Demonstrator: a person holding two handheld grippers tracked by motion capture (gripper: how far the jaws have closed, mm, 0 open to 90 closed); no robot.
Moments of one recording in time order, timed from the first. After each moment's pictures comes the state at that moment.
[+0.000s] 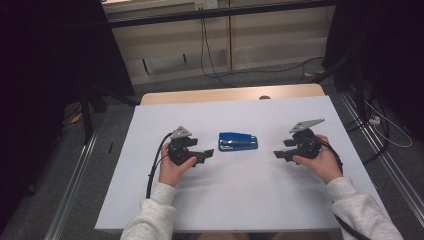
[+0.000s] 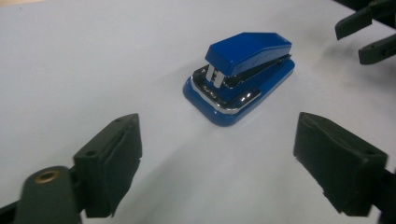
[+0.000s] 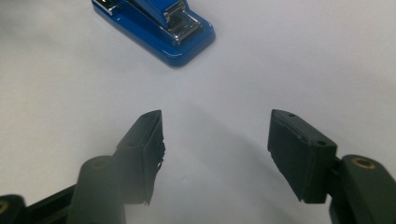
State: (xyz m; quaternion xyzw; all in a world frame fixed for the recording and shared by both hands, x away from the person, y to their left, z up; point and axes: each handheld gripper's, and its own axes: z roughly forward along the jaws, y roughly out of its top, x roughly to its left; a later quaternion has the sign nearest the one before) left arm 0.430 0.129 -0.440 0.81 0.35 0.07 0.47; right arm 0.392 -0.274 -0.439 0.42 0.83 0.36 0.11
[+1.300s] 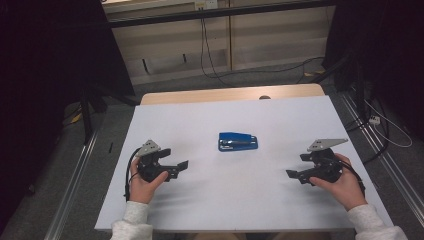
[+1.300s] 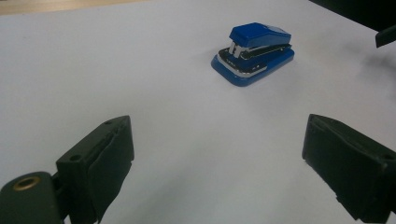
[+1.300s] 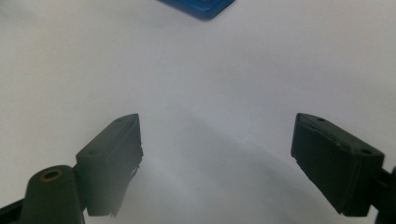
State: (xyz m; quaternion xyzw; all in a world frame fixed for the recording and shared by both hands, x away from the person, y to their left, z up) left arm 0.382 0.204 -0.429 0.79 0.36 0.10 0.49; right arm 0.324 -0.294 -0.435 0.43 0.82 0.37 0.11
